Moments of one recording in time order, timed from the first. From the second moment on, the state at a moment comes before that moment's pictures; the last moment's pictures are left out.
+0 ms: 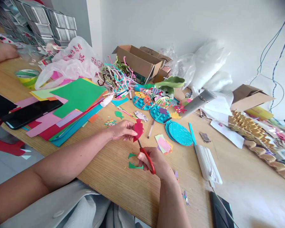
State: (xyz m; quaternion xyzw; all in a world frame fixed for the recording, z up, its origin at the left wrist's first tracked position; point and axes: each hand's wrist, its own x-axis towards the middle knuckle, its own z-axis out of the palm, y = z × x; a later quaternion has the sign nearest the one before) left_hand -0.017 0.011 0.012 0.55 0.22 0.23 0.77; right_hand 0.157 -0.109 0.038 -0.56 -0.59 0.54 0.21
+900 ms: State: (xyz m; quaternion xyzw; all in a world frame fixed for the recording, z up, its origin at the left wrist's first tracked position) left_hand -0.018 0.009 0.017 0.60 0.22 0.19 0.74; right_hand 0.158 -0.109 0.036 -0.56 -0.61 0.53 0.20
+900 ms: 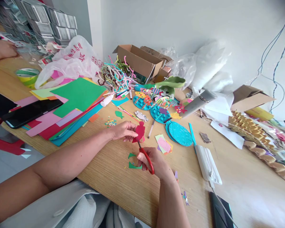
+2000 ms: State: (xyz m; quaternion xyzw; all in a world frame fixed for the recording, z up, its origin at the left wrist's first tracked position) left_hand -0.018 0.009 0.016 0.60 0.21 0.19 0.75; right_hand 0.162 -0.109 0.031 -0.56 -0.59 0.55 0.19
